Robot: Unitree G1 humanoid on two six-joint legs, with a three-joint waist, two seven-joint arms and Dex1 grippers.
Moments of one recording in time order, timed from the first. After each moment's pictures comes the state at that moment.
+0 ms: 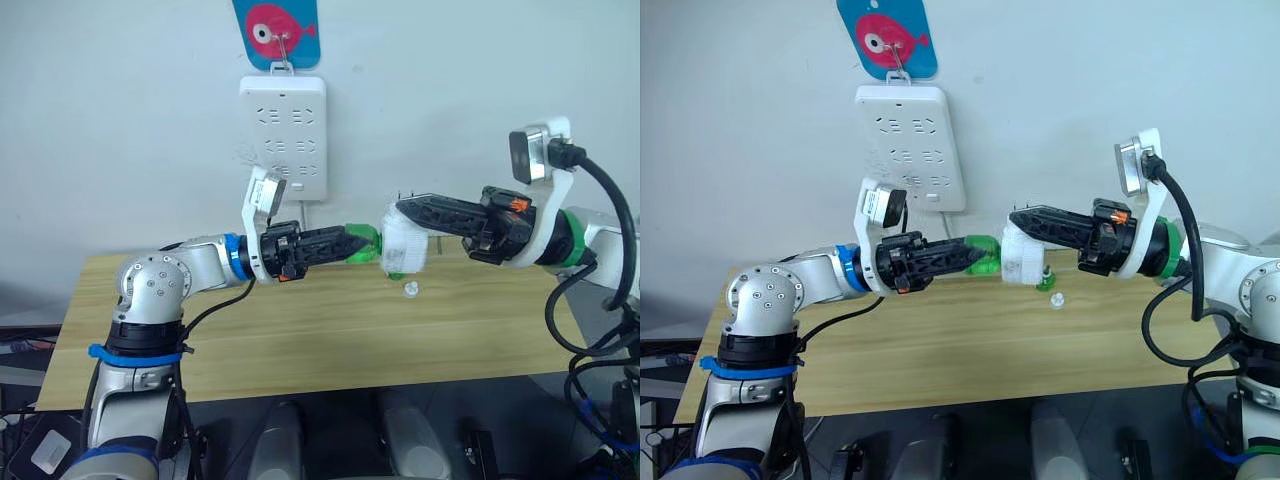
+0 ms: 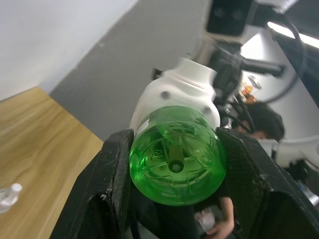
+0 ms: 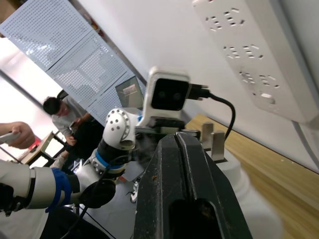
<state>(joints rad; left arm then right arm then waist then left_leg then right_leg) -0.63 0.50 0.08 -0.12 -1.21 1.15 -0.83 -0.63 -0.78 -0.17 -0.31 1.64 1.07 0.36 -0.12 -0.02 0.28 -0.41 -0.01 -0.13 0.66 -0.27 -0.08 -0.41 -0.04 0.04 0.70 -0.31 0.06</state>
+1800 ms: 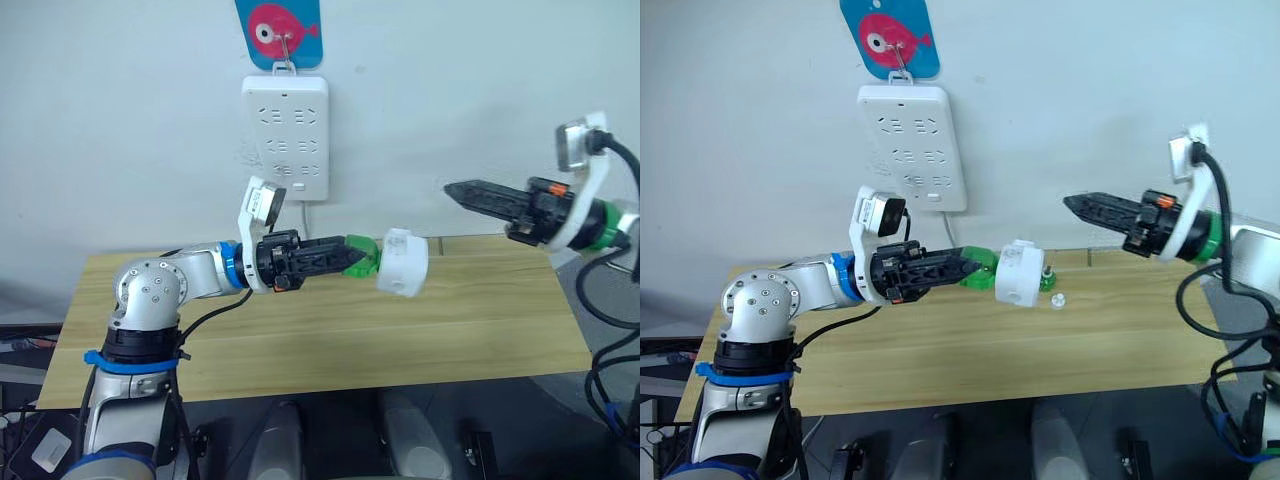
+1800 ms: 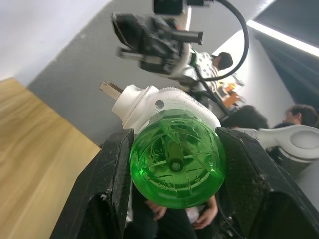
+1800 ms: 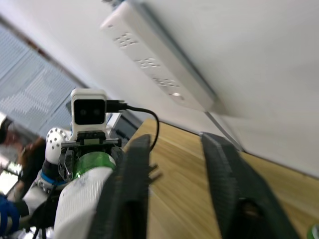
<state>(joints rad) -0.60 0.50 0.11 -0.13 -1.22 1.16 -0.84 -0.51 -0.87 -0.36 -0.16 1.64 1.18 0.30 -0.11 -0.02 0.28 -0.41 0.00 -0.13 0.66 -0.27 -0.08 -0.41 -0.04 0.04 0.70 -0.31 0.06</state>
